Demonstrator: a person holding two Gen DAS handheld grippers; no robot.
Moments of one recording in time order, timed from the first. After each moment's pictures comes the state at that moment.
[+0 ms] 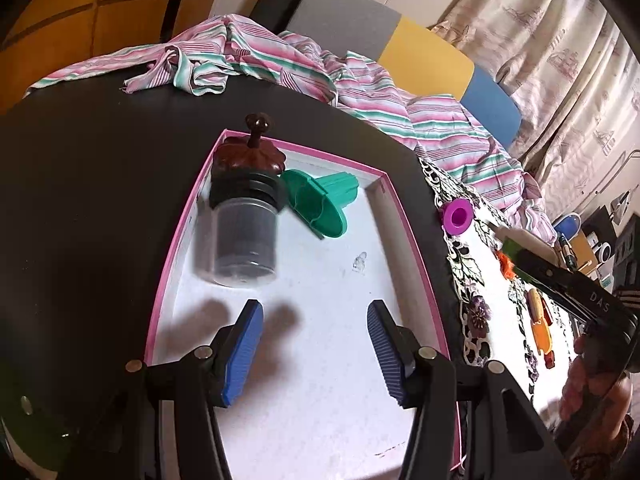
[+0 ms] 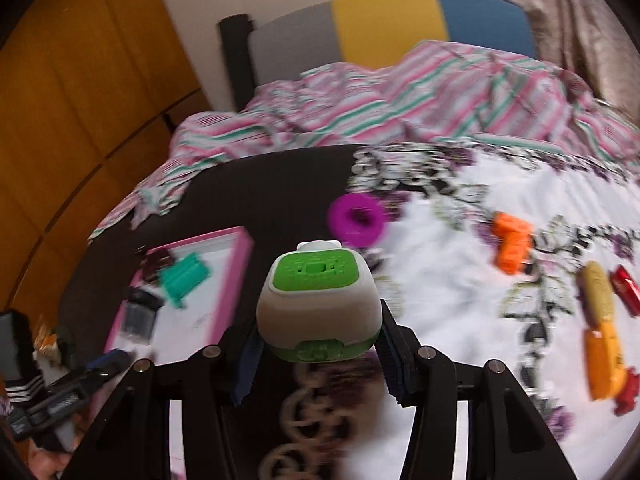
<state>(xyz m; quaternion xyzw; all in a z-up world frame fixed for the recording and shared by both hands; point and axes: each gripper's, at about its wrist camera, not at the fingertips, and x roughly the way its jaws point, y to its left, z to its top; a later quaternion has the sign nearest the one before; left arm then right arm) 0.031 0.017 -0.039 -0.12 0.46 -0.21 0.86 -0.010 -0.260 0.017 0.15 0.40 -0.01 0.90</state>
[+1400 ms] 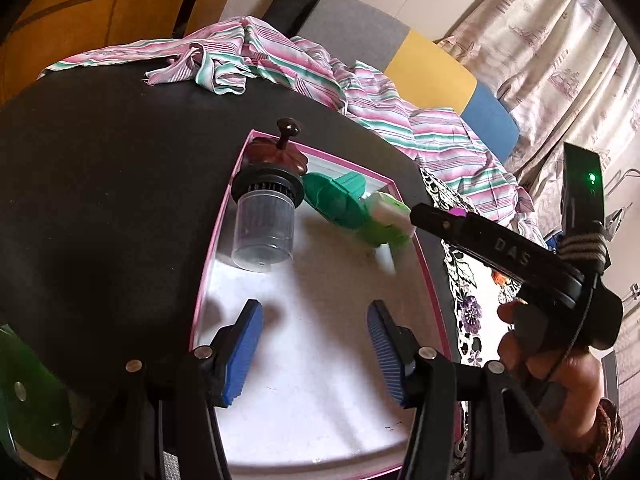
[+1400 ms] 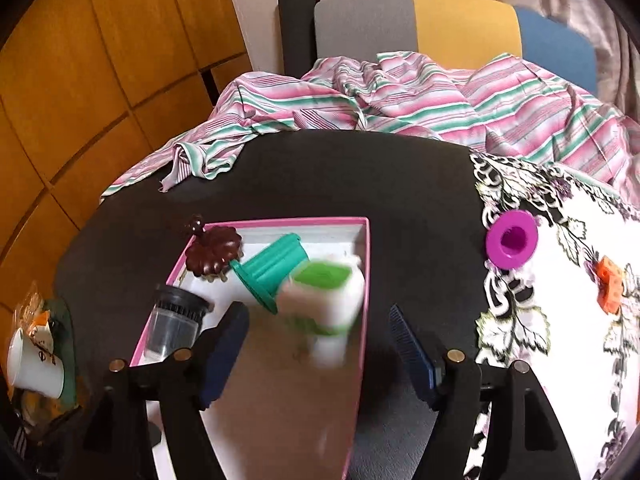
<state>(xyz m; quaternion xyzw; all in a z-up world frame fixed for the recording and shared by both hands) 0.018 0.047 -0.036 -0.15 0.45 -0.21 0.85 0.054 -0.159 -0.004 0.11 0.42 0.02 0.90</state>
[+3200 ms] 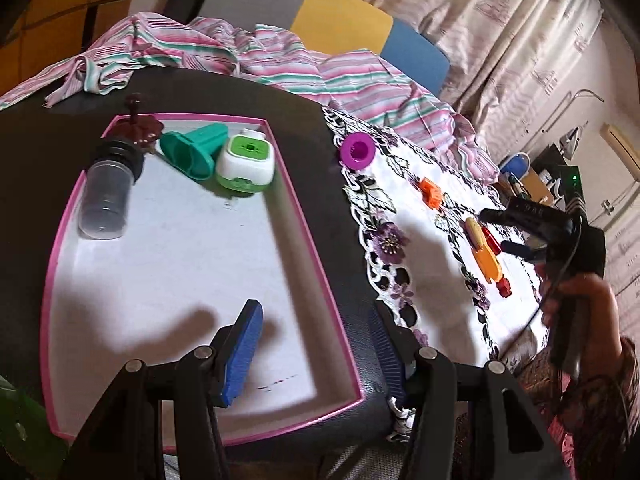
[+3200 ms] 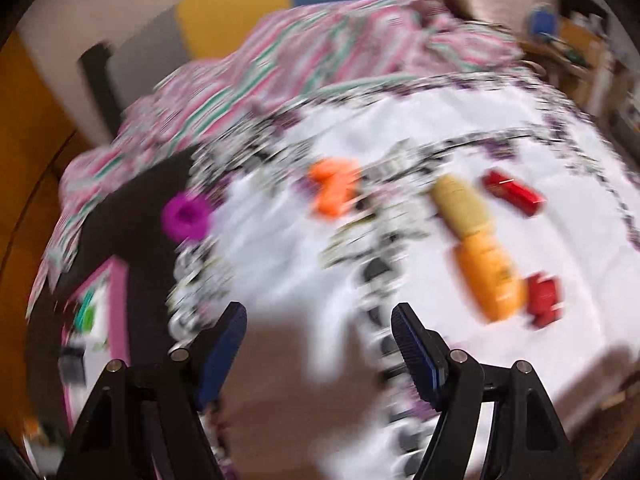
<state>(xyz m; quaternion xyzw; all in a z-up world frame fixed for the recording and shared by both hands) -0.028 -0.044 -0.023 -0.06 0.47 -0.33 0.82 -0.078 -0.398 0.009 0.26 0.44 -0.26 0.82</state>
